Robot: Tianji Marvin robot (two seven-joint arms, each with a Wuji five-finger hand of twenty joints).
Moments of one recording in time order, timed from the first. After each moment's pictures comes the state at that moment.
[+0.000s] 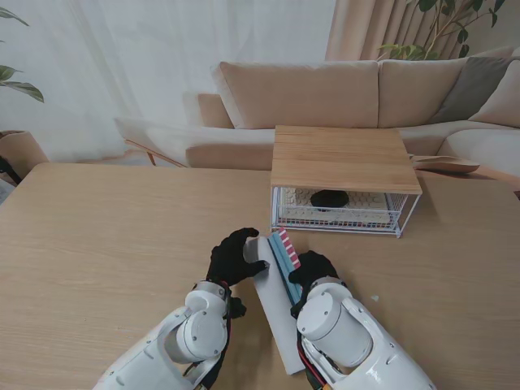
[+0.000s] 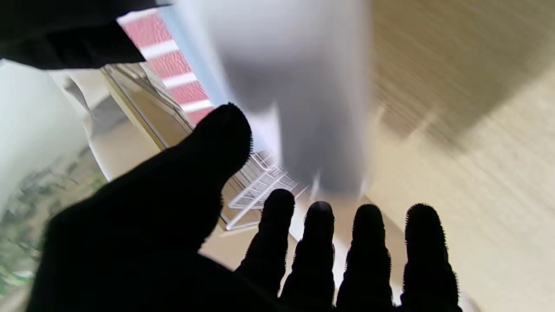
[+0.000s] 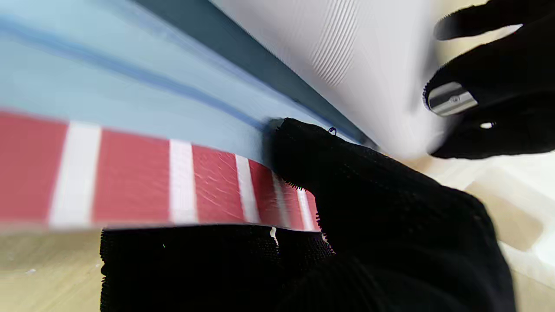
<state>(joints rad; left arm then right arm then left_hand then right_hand) 1.42 -1.30 -0.84 -1.39 0.35 0.17 0.40 -1.55 -1.25 1.00 -1.70 -0.30 0.74 -0.25 0.70 -0.62 0.87 -0.16 0.19 0.18 0.65 0.38 0.23 0.19 0.38 0.30 0.12 0.21 0.41 0.51 -0.08 0.33 0.86 0.44 0.81 -0.66 0.97 -0.19 0.79 0.14 0.93 0.56 1.07 0.24 1.08 0.74 1.02 0.26 1.27 0.71 0.50 0.33 1.31 0.85</state>
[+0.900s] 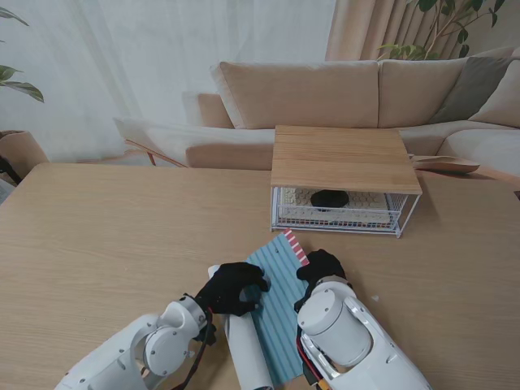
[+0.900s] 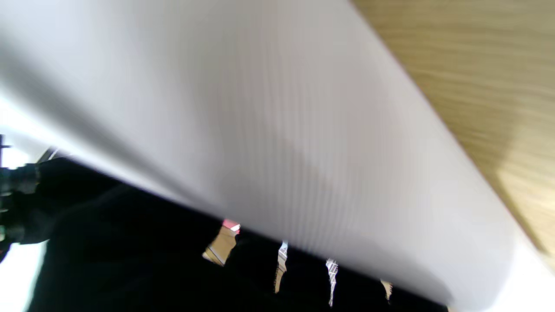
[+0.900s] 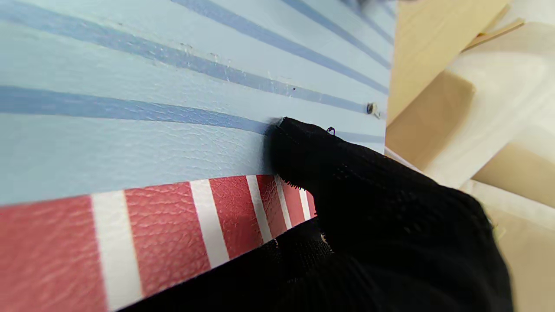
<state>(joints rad) 1.43 -1.14 -0.85 -1.35 0.62 -0.19 0.10 -1.57 -1.29 1.05 -1.69 -0.26 0.78 -0.35 0.68 -0.56 0.95 -0.14 0.54 0.08 0.63 0.40 0.28 0.10 0.54 0.38 0.11 0.11 0.47 0.45 -0.09 0.16 0.61 0.34 0.82 -0.66 0.96 -0.19 0.78 0.15 0.93 0.58 1.07 0.24 1.08 0.73 1.03 0.26 1.25 0.69 0.52 0.34 1.31 0.82</state>
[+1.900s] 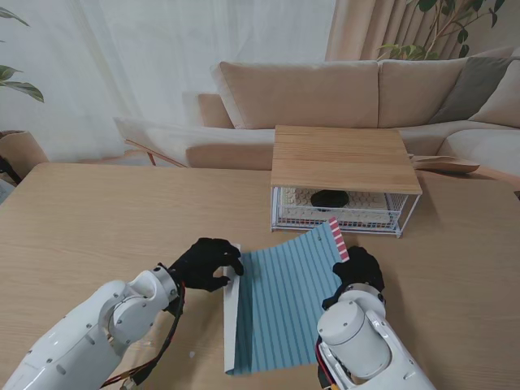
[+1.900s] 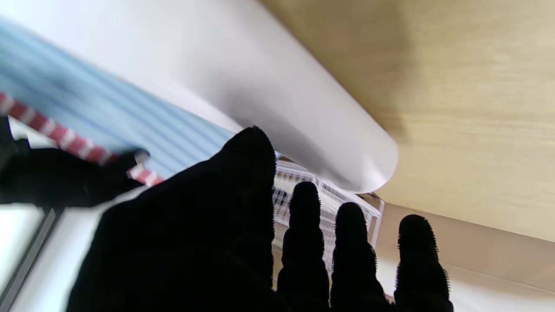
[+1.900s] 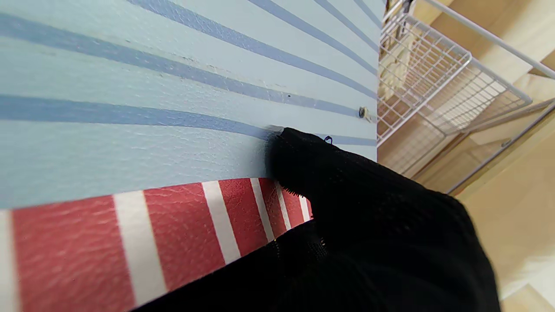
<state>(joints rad) 1.41 -1.06 -1.01 -1.44 0.78 -0.29 -0.06 -1.68 -1.32 1.19 -1.71 -0.31 0.71 -0.56 0.80 -0.47 0.83 -0.15 0.60 -0.04 0.62 0.36 0.34 0.04 0.51 0.38 0.12 0.06 0.48 0.42 -0.06 0.23 0.61 0.31 0.83 -0.57 0.91 -0.19 0.70 0.15 0.96 0.61 1.02 0.24 1.09 0.73 1.02 0.24 1.19 0.67 0.53 0.33 1.30 0.76</state>
